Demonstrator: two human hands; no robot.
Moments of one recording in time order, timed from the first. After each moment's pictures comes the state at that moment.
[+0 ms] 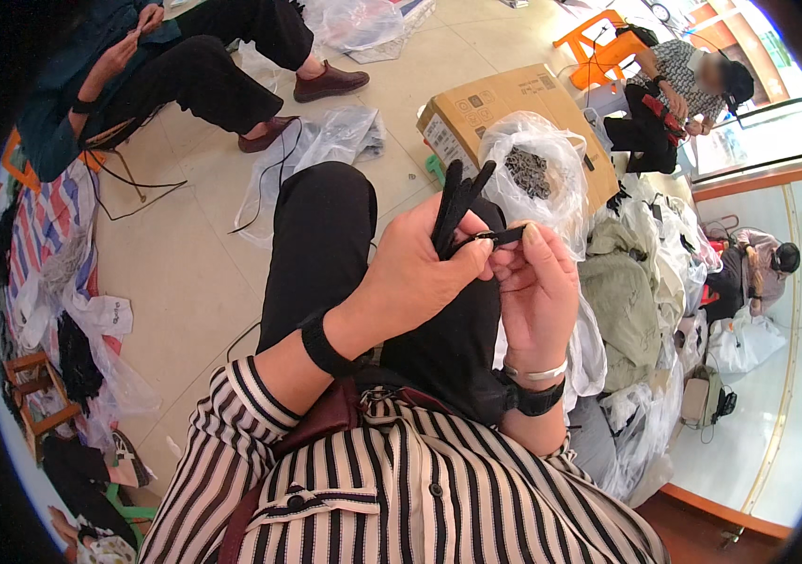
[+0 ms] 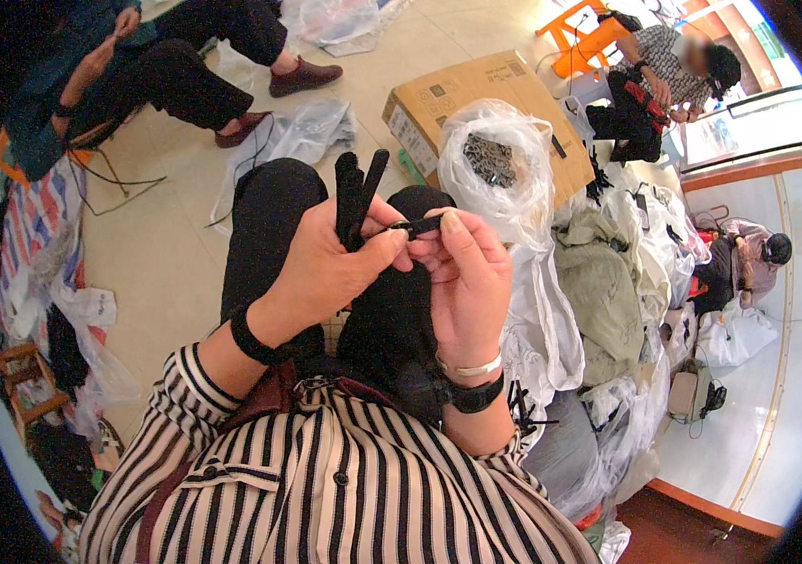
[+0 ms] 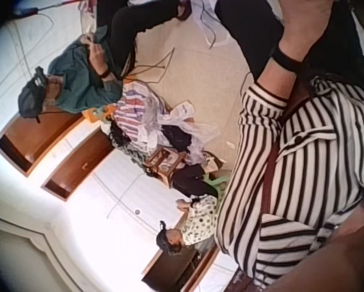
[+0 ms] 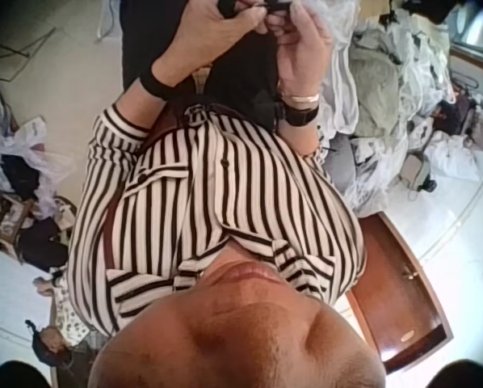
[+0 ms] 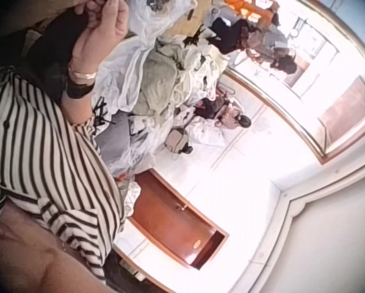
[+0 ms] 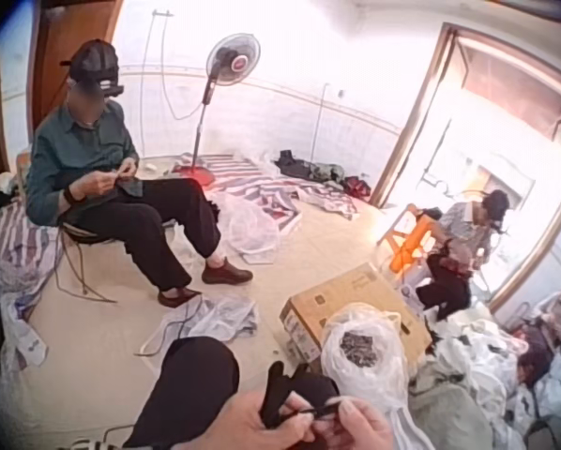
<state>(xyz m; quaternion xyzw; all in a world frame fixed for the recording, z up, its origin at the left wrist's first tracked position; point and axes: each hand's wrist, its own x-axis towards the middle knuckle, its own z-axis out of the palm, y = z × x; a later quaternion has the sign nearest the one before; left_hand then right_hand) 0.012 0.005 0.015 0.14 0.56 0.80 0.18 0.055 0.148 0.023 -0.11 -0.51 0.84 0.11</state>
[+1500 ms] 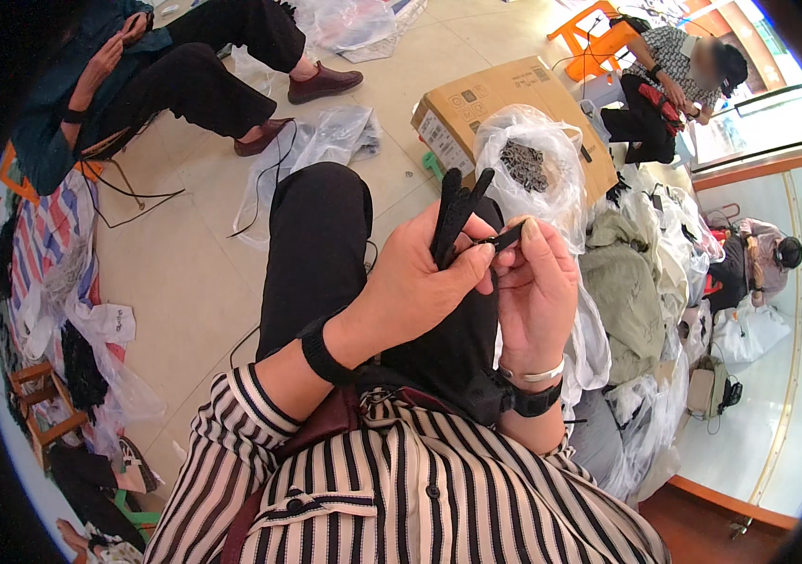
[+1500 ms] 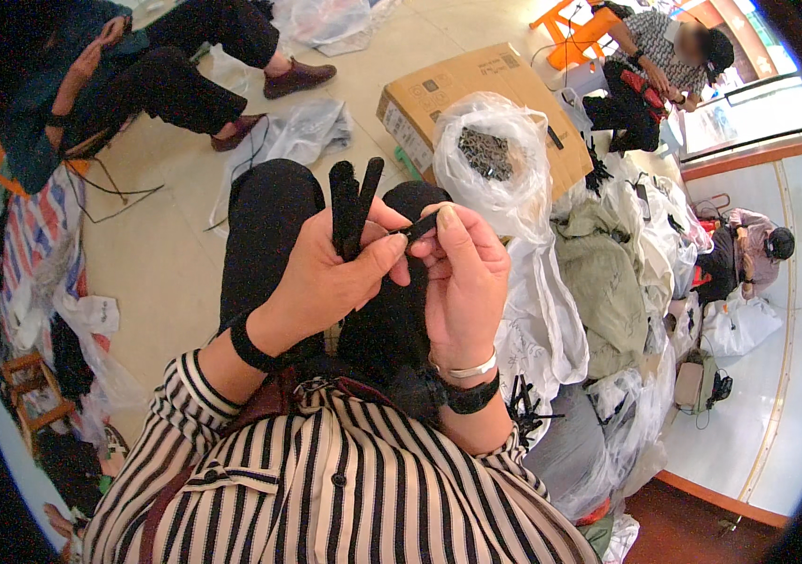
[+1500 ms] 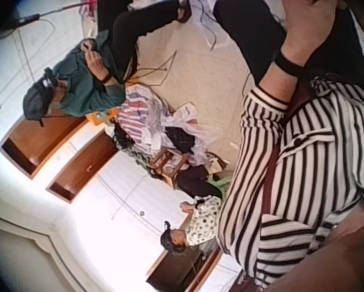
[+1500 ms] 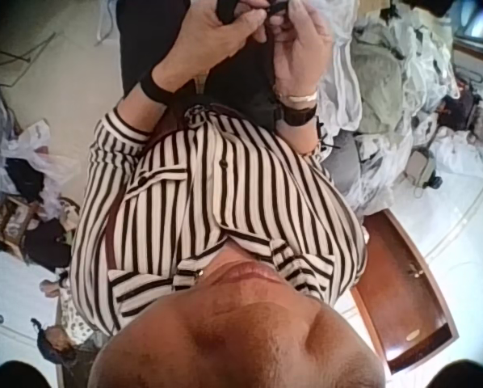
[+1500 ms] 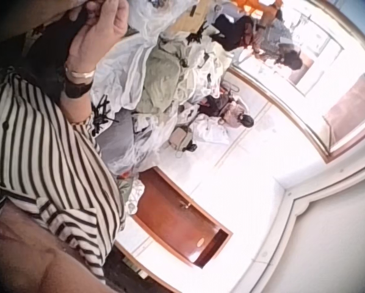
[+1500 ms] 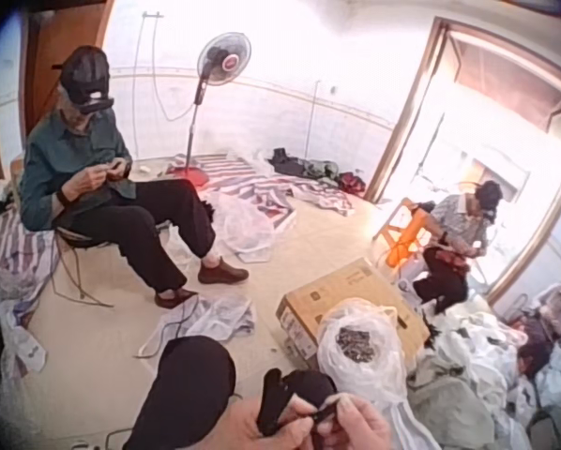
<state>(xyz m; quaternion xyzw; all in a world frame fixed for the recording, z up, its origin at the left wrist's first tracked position) 0.020 0.007 0.019 0.16 0.56 0.79 0.20 0.057 0.141 0.029 -0.12 -0.47 0.87 0.13</state>
